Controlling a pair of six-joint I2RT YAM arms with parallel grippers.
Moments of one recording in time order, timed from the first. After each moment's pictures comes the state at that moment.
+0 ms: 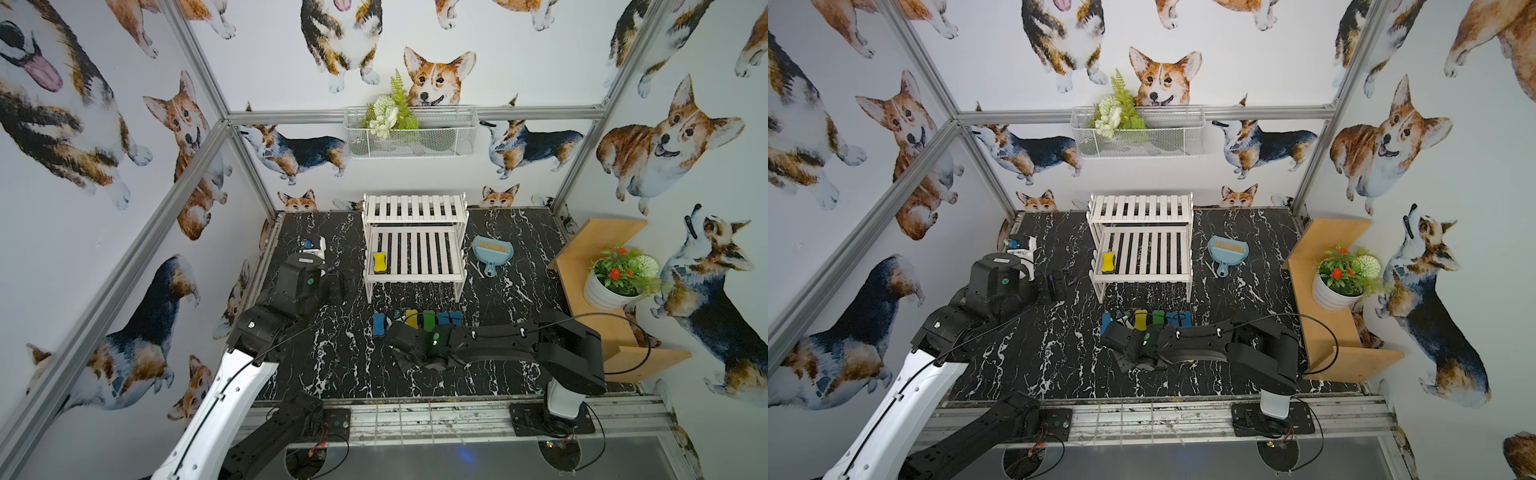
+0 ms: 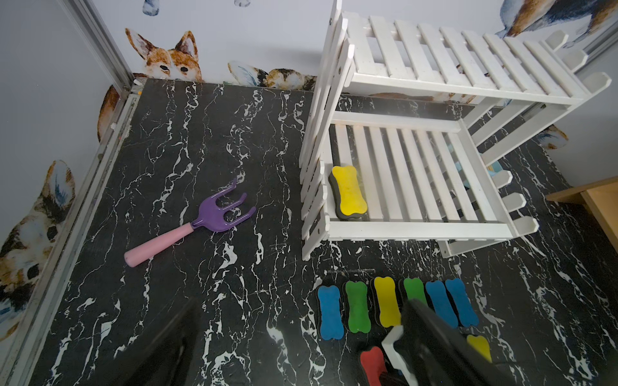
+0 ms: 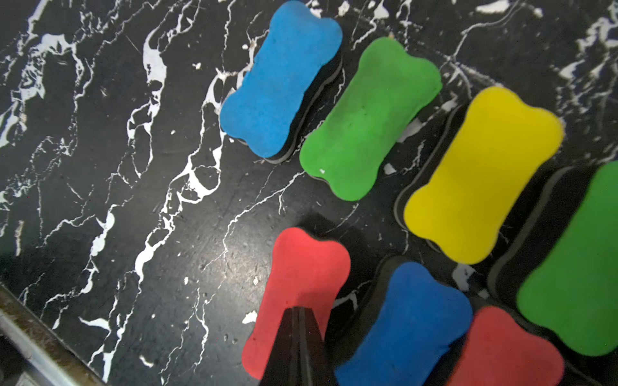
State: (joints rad) left arm -0.40 0.88 1.17 -0.90 -0.20 -0.33; right arm 1.20 1.78 1.09 -0.38 0.24 0.65
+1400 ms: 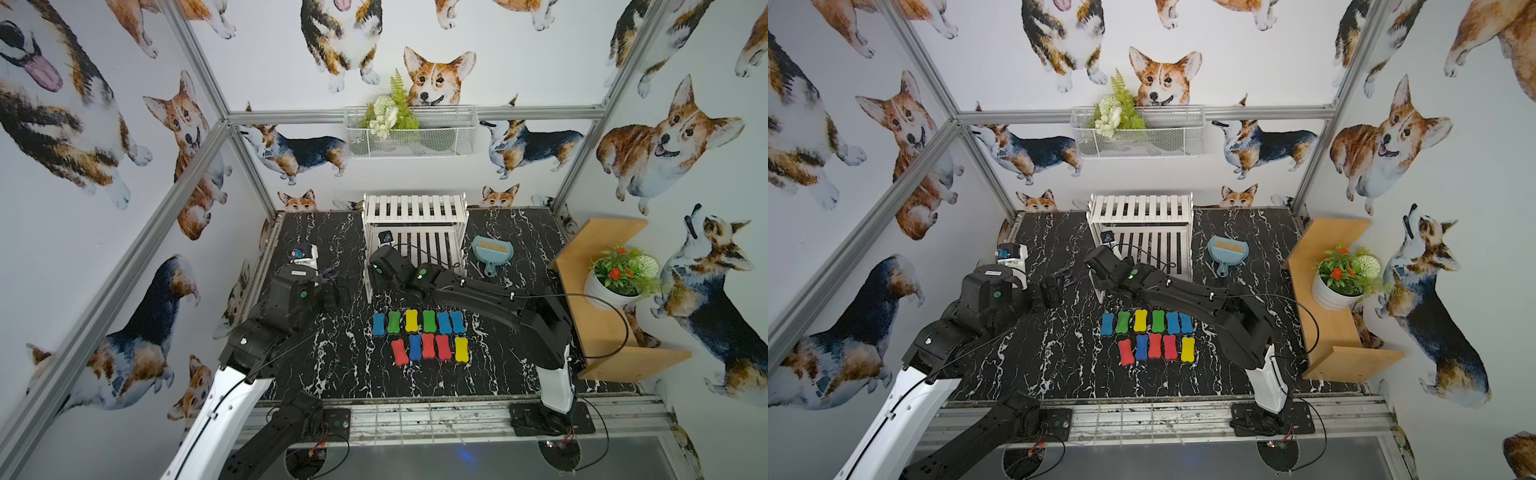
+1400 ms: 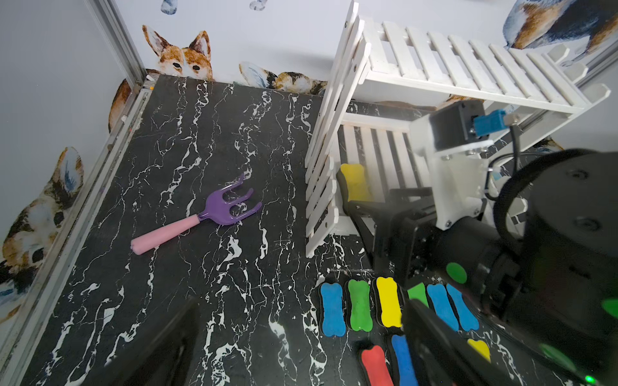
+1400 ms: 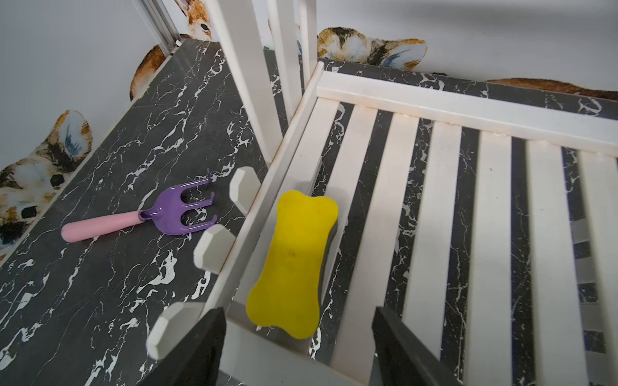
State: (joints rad) left arm -0.39 0.79 1.11 -0.91 -0.22 -0.37; right arm 0.95 2.00 1.68 -0.41 0.46 0.49
